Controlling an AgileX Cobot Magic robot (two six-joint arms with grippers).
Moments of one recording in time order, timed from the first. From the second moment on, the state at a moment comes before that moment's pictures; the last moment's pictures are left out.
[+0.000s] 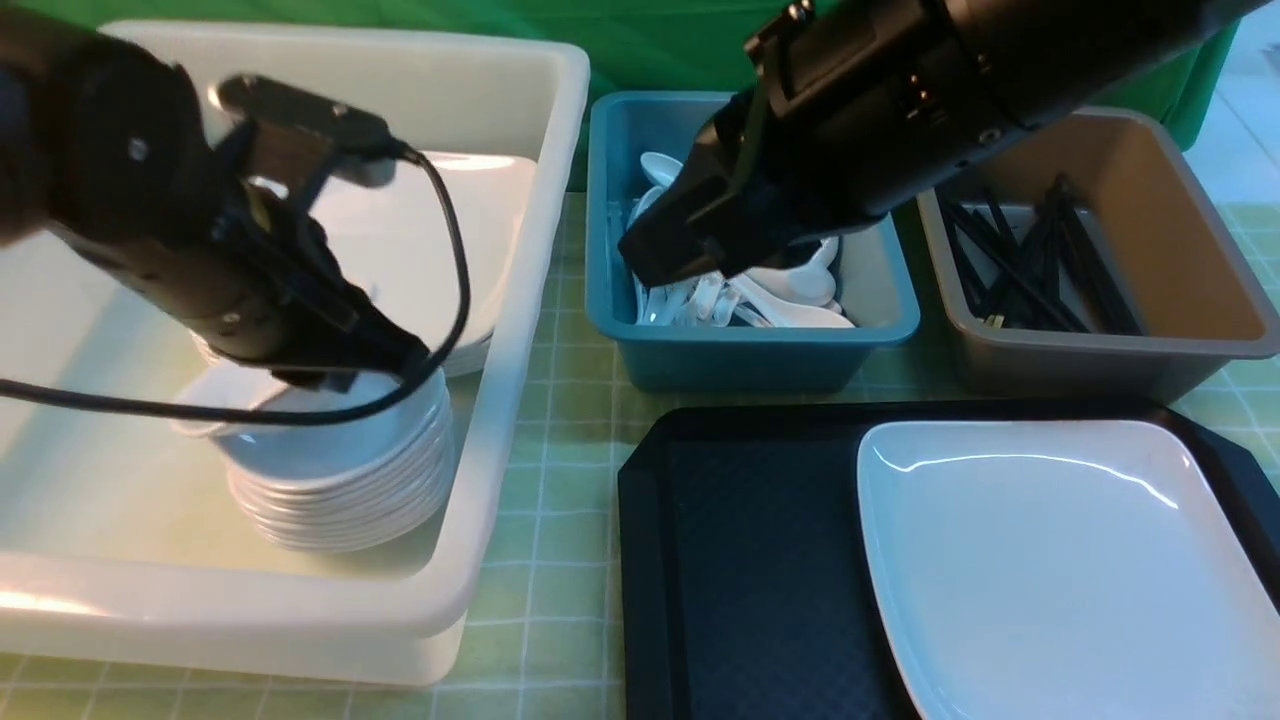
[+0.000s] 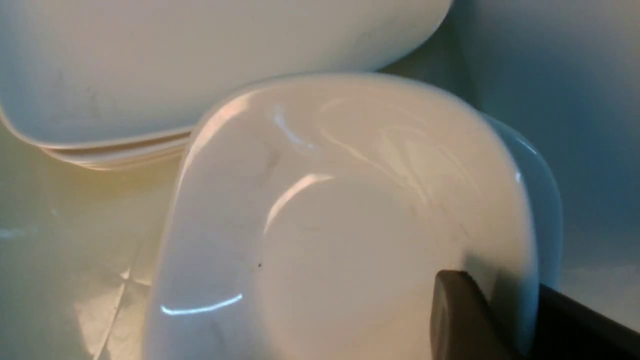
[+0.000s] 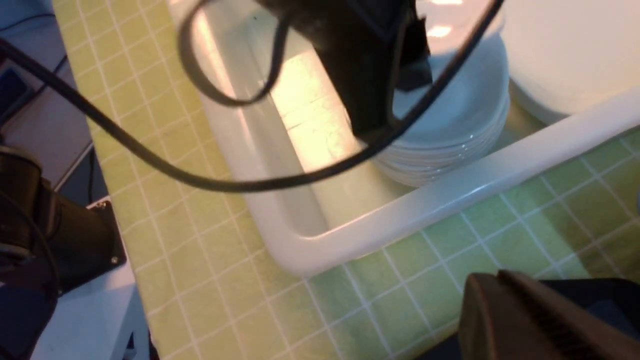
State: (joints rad) right arm 0.64 1.60 -1.68 0.56 1.06 -0.43; left arm -0.32 1.50 -1.19 0.14 0.80 0.00
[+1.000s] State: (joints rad) right arm 0.00 1.06 -1.23 0.25 1.12 -0.34; left arm -0.74 2.01 -1.73 -0.30 0.77 -0.01
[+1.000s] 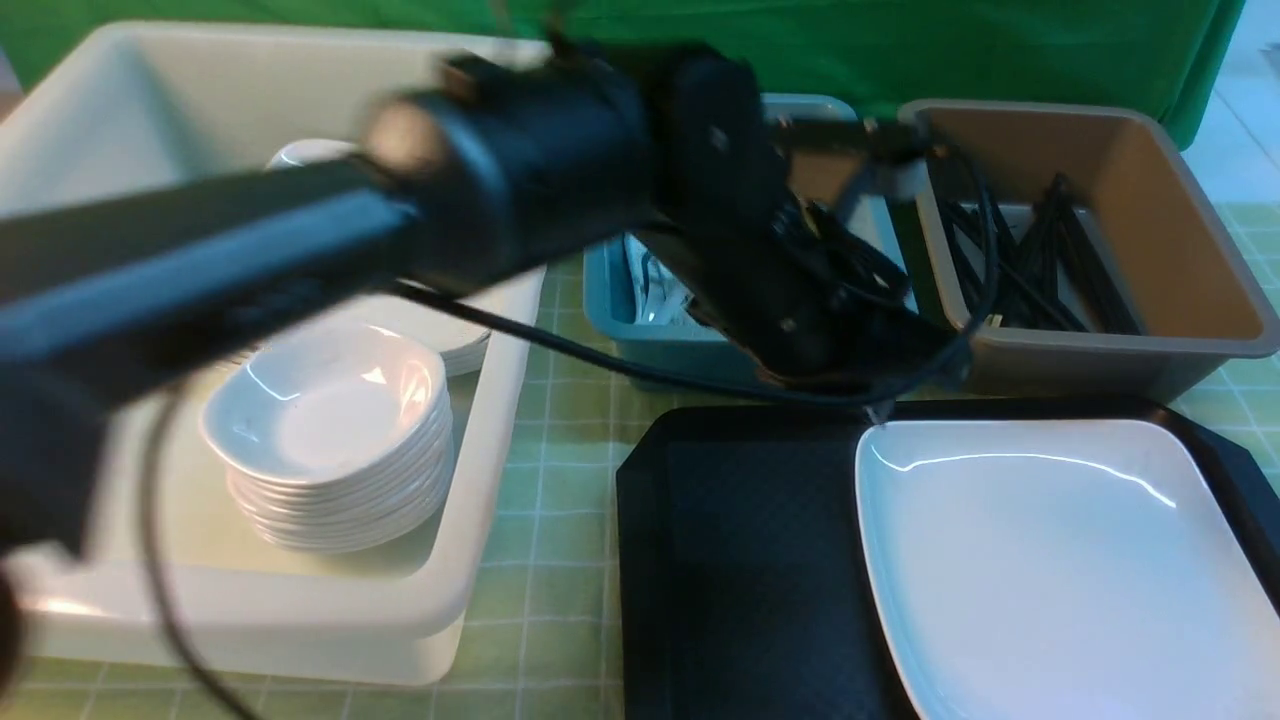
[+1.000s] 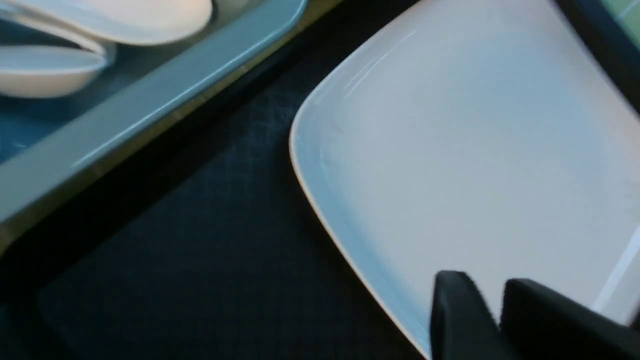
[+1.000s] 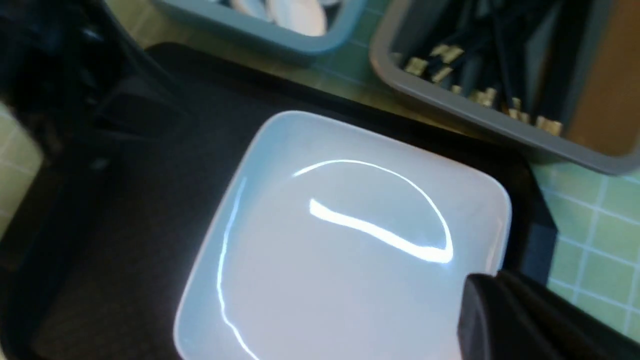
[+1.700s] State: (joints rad) right arm -0.05 1.00 -1.20 0.25 1.11 -0.33; left arm -0.74 2.31 -1.82 -0.37 0.50 0.05
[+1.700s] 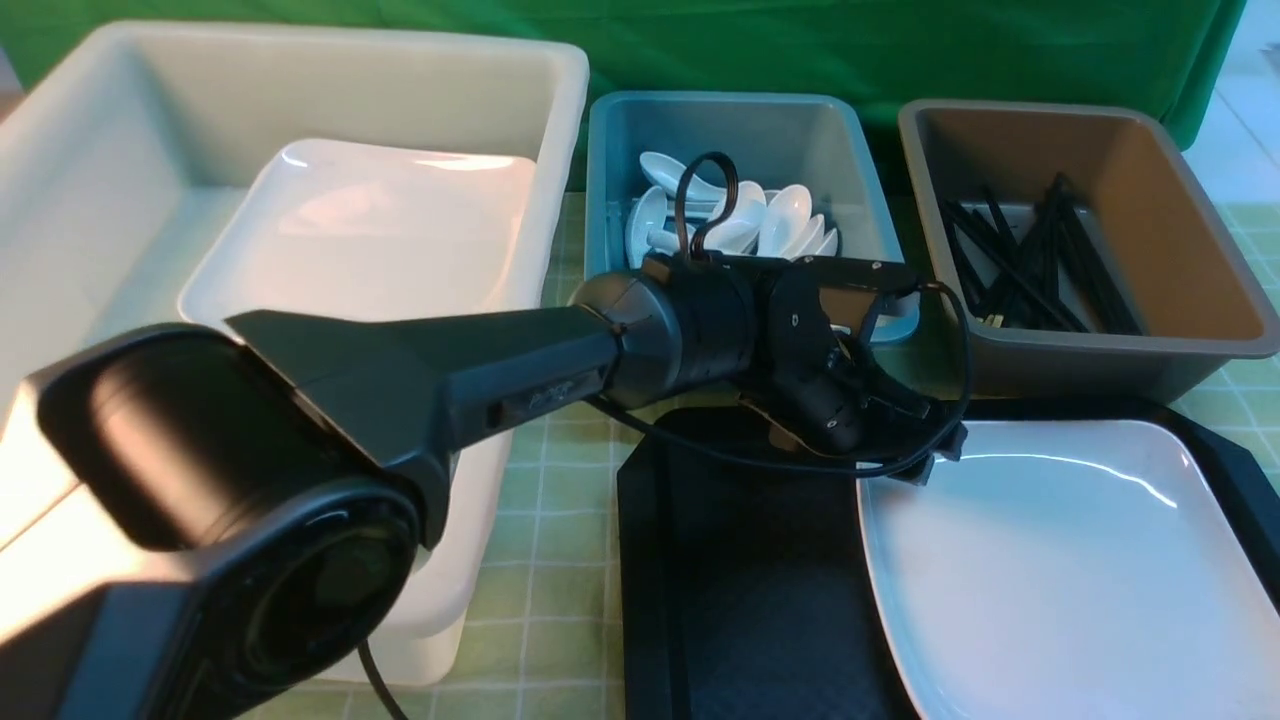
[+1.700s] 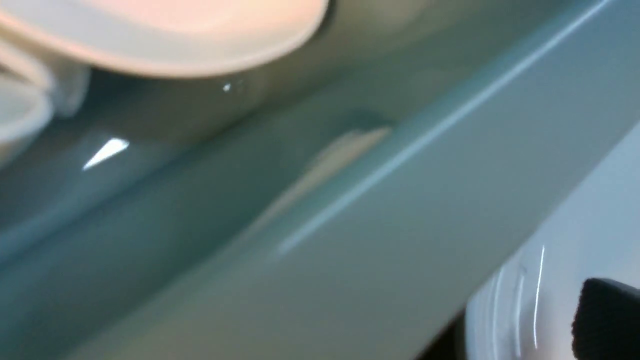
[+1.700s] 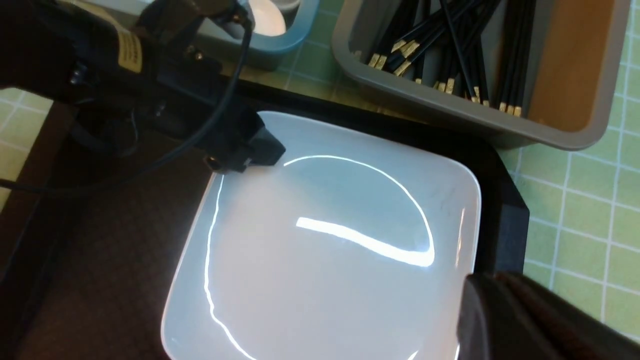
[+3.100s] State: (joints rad) right arm 0.03 1.05 -1.38 0.73 1.17 -0.63; left arm -0.53 1.56 -1.82 -0.03 0.79 -0.02
